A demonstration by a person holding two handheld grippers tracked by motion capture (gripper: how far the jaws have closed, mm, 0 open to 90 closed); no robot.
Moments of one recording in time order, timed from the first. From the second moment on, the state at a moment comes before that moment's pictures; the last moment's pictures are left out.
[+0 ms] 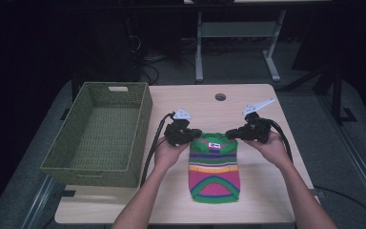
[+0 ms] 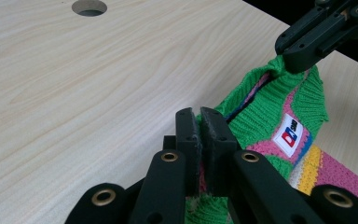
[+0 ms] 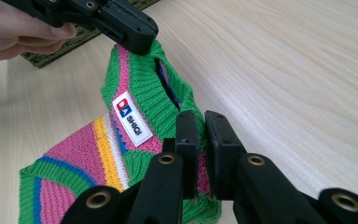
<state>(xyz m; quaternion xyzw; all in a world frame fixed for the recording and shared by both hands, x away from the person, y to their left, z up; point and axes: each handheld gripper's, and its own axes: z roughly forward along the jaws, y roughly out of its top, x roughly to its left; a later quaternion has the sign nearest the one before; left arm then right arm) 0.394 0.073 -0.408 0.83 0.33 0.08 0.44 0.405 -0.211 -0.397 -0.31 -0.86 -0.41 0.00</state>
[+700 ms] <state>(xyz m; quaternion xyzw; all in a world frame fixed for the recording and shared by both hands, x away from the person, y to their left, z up) 0.412 0.070 -0.422 0.82 0.36 0.06 0.44 0.424 -0.210 -0.411 -0.33 -0.85 -0.40 0.01</state>
